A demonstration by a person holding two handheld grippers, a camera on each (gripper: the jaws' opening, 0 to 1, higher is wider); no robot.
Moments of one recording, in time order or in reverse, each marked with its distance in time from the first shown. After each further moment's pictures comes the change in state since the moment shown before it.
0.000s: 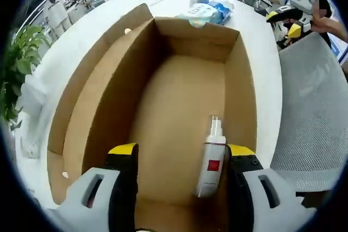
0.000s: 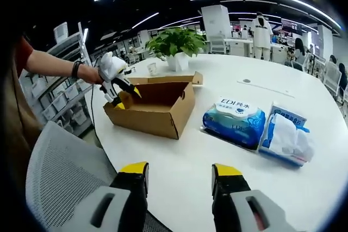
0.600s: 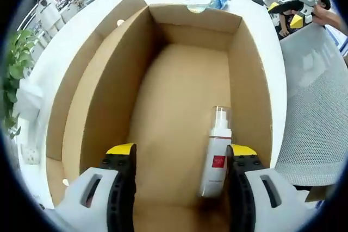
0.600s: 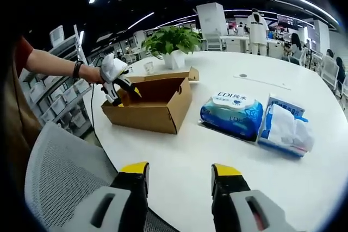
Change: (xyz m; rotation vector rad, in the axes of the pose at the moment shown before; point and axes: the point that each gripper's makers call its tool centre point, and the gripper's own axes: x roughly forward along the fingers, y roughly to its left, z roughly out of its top) left arm 0.004 0.003 -0.006 0.022 0.042 0.016; right arm -0.001 -0.003 -0.013 0.035 0.010 -0.009
